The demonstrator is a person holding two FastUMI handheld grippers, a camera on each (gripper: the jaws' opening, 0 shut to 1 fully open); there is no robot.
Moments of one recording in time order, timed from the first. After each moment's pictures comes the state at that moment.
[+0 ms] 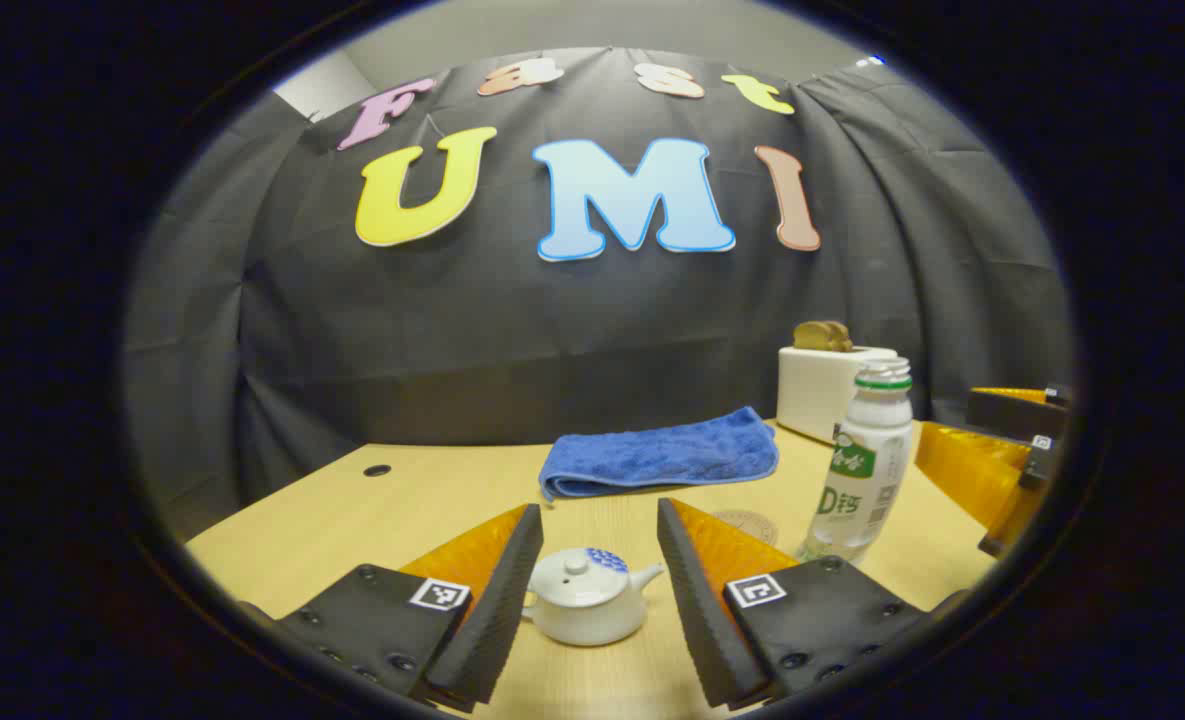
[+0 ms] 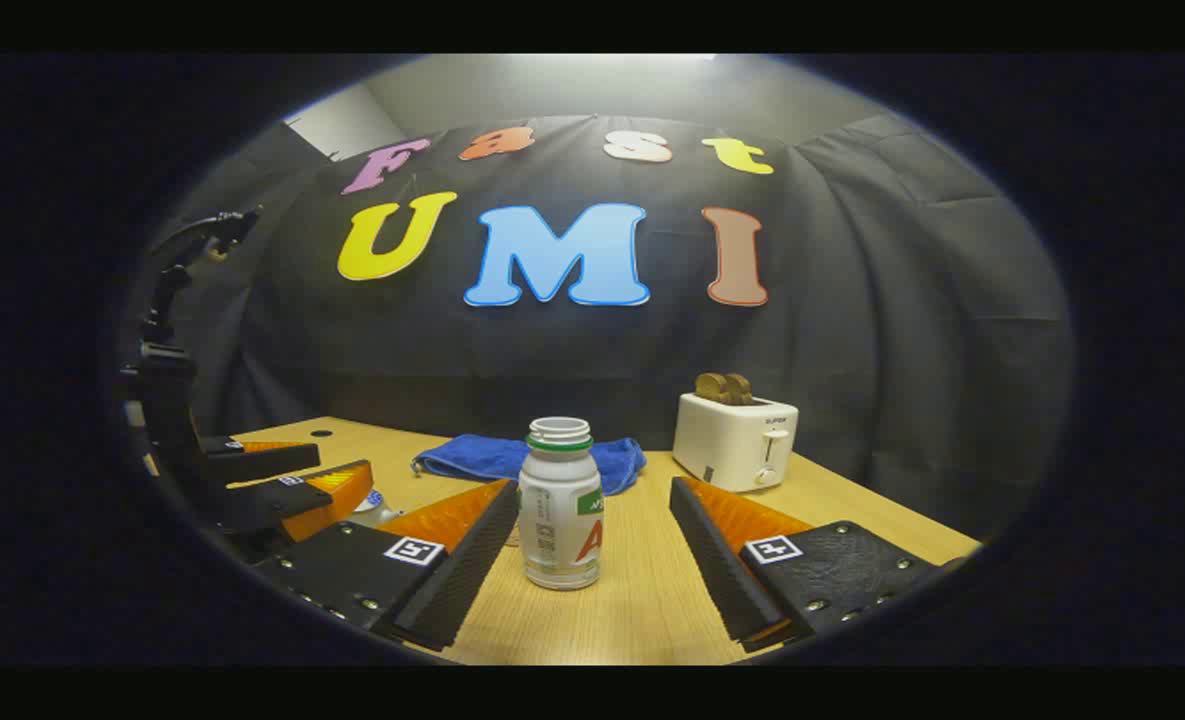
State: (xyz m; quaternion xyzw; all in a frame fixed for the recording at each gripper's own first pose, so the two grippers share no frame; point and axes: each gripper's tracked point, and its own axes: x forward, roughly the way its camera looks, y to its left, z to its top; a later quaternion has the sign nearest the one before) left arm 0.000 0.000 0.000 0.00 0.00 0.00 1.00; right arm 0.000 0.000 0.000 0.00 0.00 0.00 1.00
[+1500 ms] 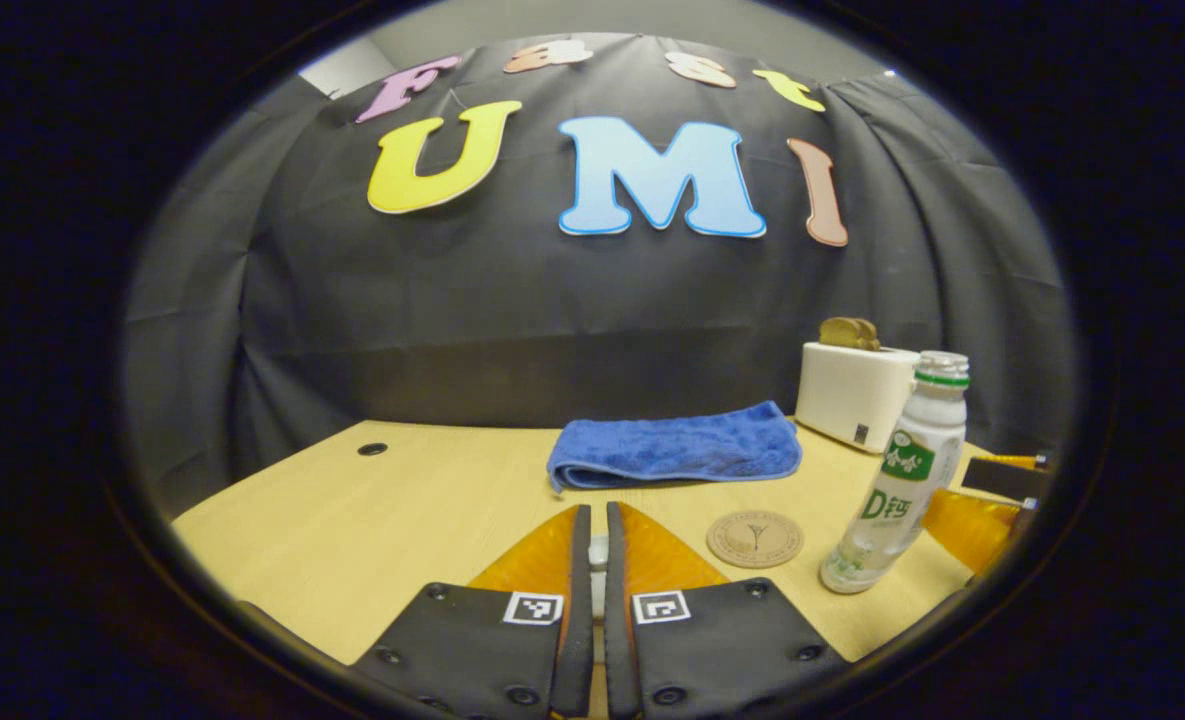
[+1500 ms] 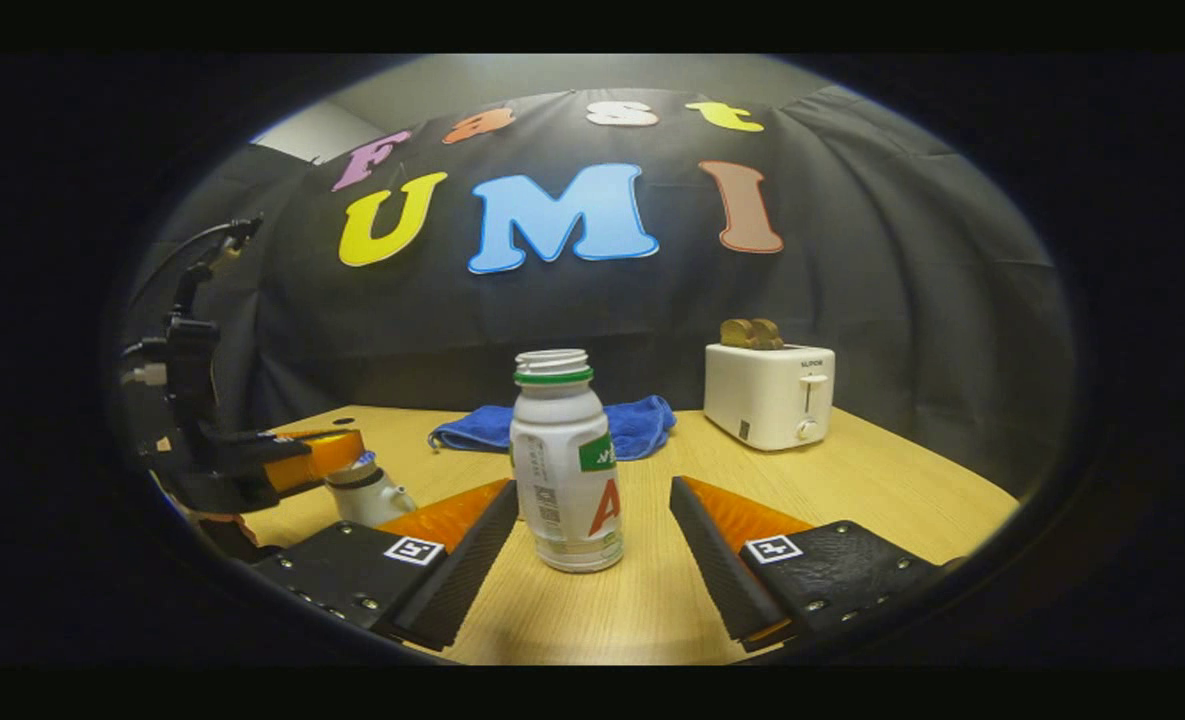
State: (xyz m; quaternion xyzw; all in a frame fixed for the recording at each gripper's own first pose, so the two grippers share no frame) left arm 0.012 0.015 0.007 -0.04 0.00 0.00 1.00; right arm 0.019 0.009 -0.042 0.04 0.04 0.05 1.00
